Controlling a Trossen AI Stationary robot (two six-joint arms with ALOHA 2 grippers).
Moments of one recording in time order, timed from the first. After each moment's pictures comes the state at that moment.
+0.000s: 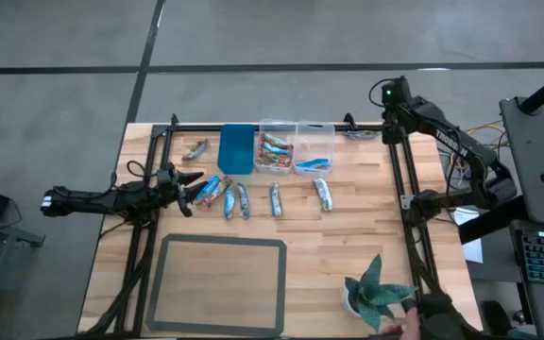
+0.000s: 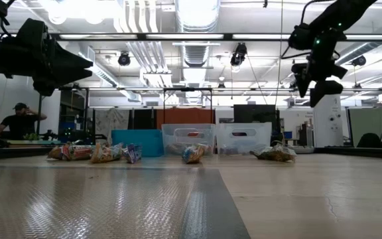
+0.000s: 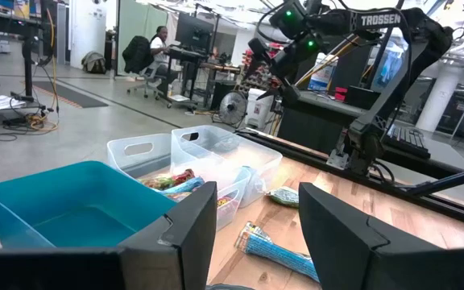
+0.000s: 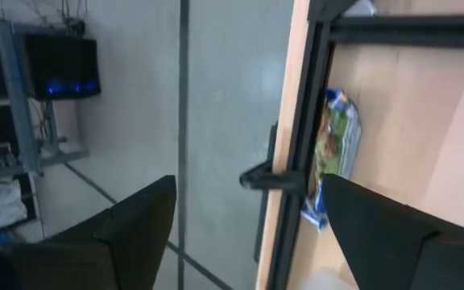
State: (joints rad) left arm -0.07 0.09 0.01 0.06 -0.54 -0.21; right arm -1.08 1.27 0.99 -0.64 0.32 1.91
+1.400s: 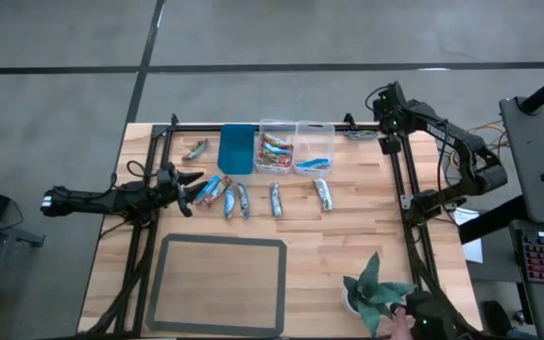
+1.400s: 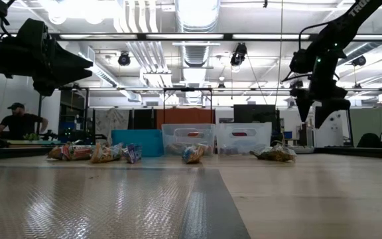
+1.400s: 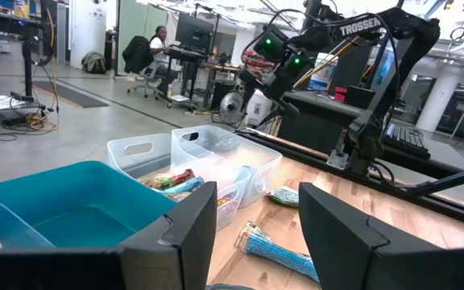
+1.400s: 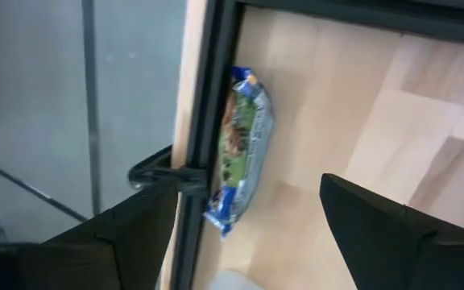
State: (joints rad) left arm -0.07 0.09 0.01 0.06 -0.54 -0.21; right arm -1.17 1.40 0.93 -0.65 0.08 1.78
